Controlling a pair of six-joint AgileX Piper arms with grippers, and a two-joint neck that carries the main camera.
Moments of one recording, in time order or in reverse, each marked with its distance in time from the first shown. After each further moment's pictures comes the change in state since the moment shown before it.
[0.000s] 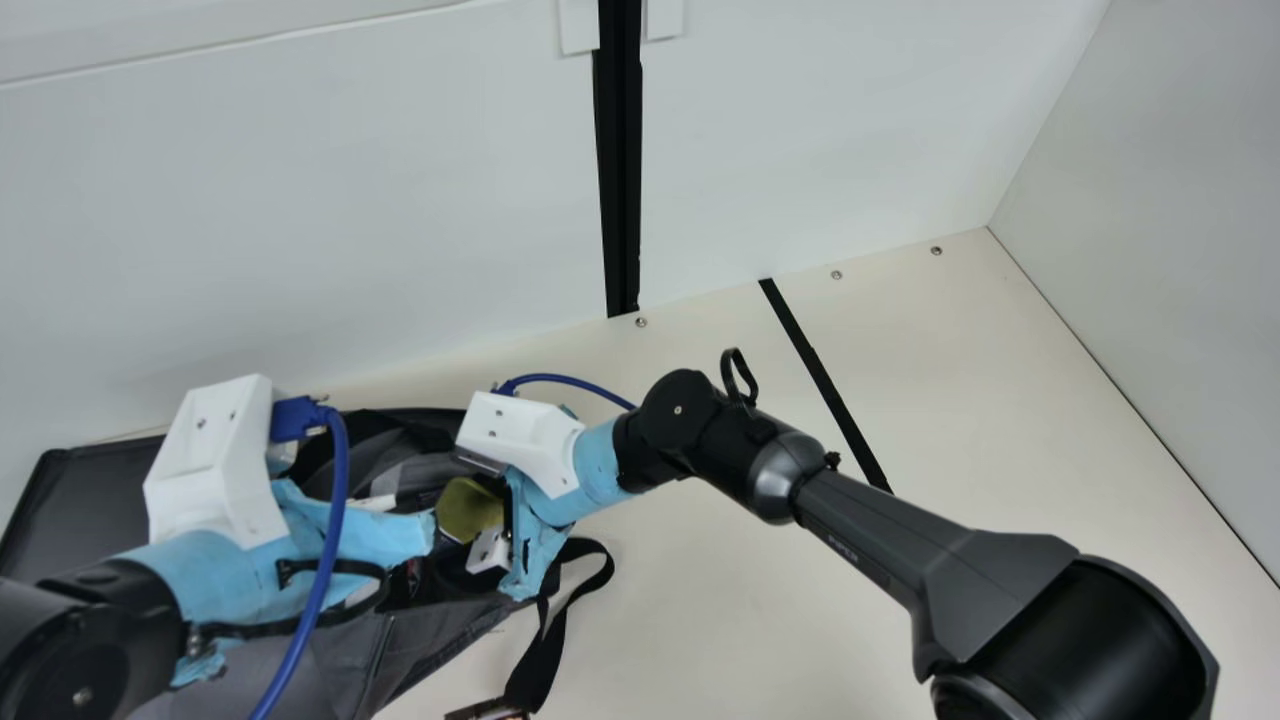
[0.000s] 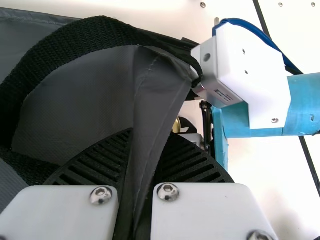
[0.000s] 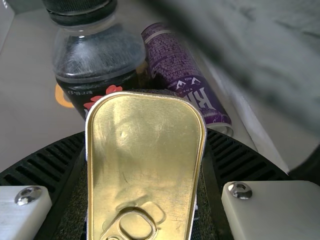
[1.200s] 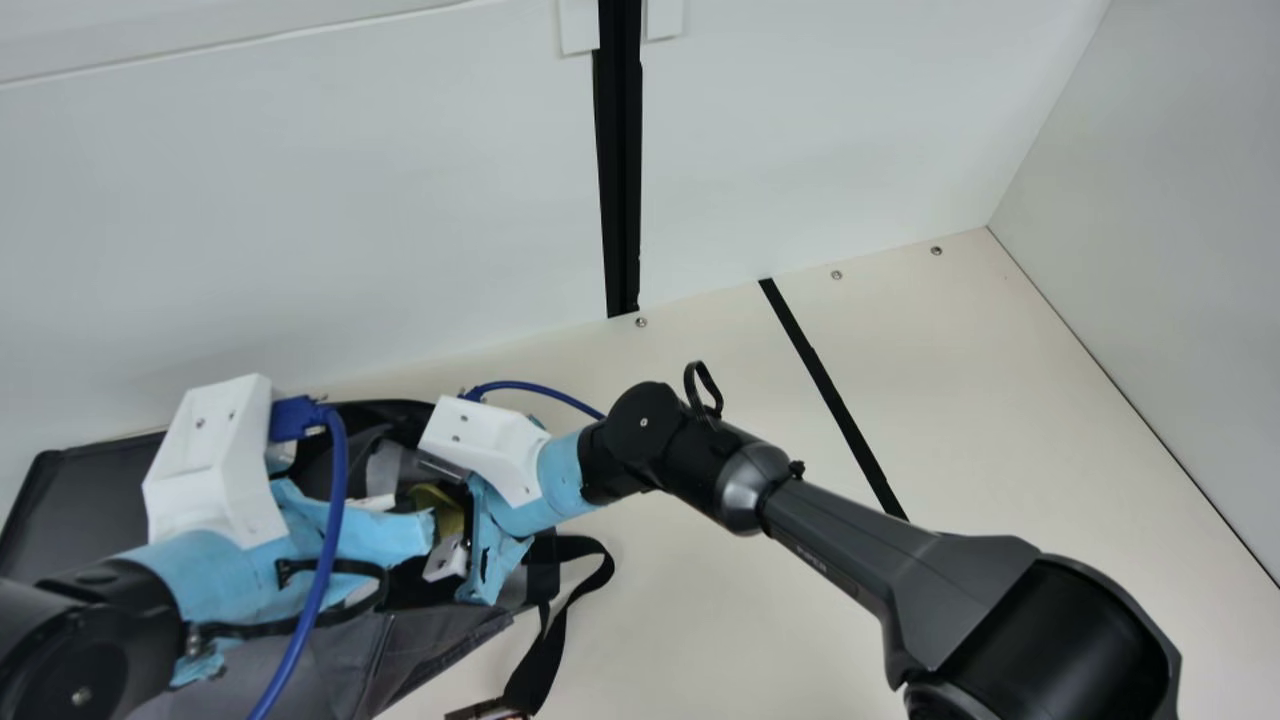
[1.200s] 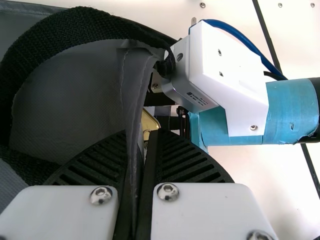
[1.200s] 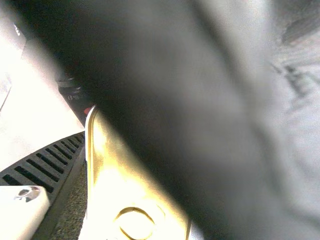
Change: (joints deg) left arm 0.0 0.0 0.0 0.0 0.0 0.0; right arm 3.4 1.2 -1.1 4.1 -2.3 1.2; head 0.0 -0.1
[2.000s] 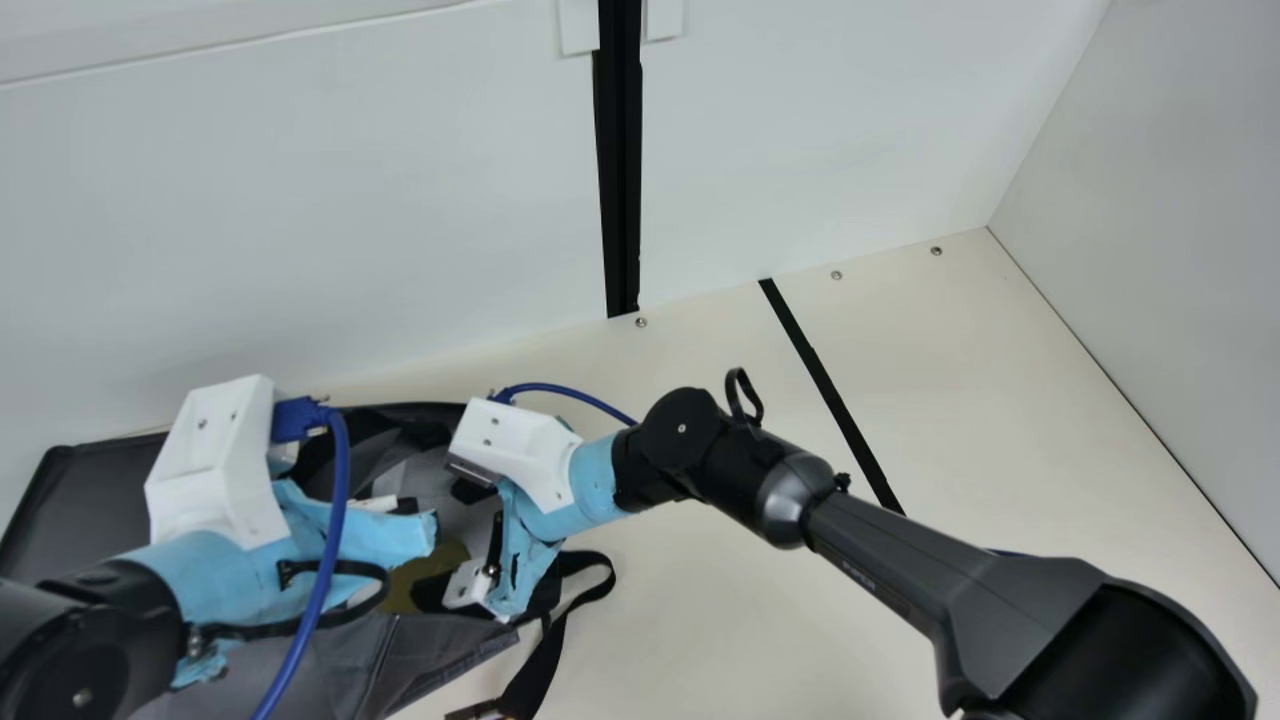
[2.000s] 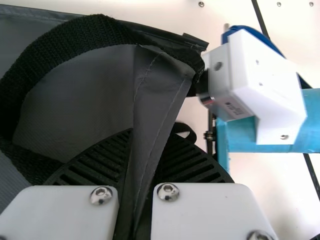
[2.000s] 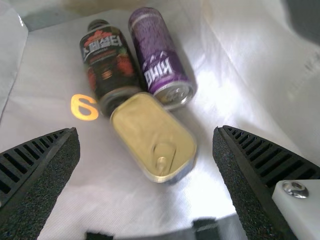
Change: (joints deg) left arm 0.0 0.0 0.0 0.0 0.0 0.0; right arm -2.4 -5.2 5.9 0.3 -0.1 -2.1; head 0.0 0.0
